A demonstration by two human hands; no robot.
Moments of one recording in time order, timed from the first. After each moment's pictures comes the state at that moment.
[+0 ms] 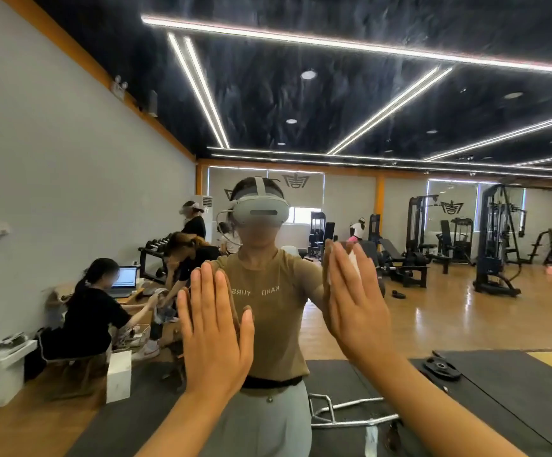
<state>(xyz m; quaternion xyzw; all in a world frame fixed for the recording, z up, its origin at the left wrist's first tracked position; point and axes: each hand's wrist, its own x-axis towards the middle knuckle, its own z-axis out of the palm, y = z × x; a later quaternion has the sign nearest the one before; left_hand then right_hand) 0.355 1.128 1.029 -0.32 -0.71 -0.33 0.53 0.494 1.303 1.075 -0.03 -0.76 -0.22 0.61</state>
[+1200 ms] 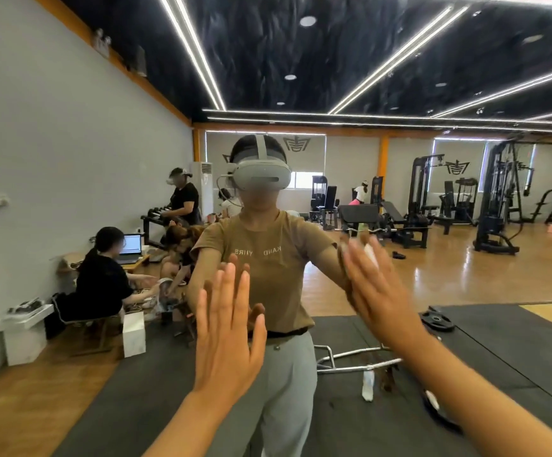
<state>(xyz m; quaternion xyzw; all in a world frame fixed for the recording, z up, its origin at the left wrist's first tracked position) 0.382 1.114 0.966 -0.42 -0.71 -0.31 0.47 0.538 1.332 1.018 0.01 -0.82 -0.20 0.54</state>
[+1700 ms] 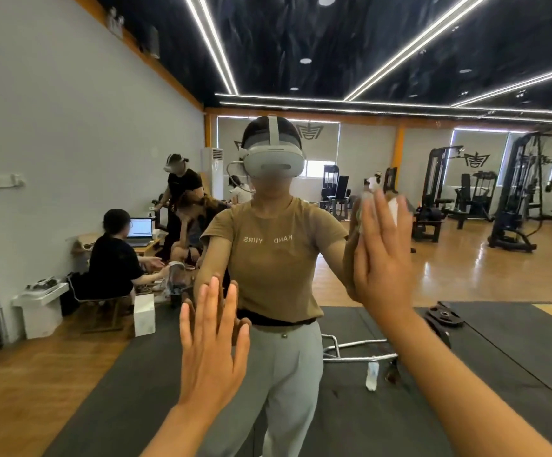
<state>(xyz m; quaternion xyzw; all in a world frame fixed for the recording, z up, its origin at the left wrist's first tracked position) 0.362 1.093 0.926 -0.38 -0.76 -0.29 0.44 0.505 1.304 1.048 -0.05 -0.75 -0.07 0.66</state>
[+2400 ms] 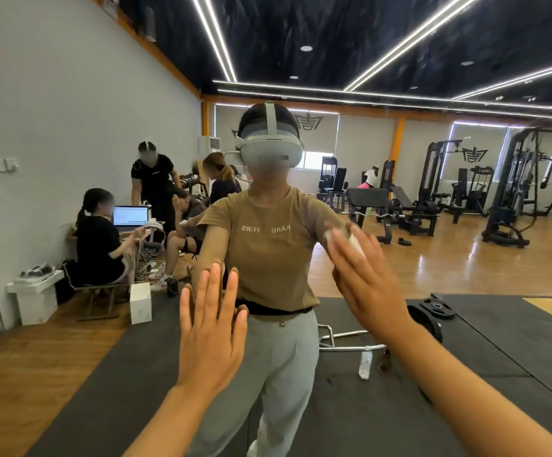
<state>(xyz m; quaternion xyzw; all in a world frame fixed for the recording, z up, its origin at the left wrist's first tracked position) 0.355 1.093 0.920 -0.39 -0.76 -0.28 0.44 0.515 1.306 1.010 0.05 -0.82 -0.20 0.54</state>
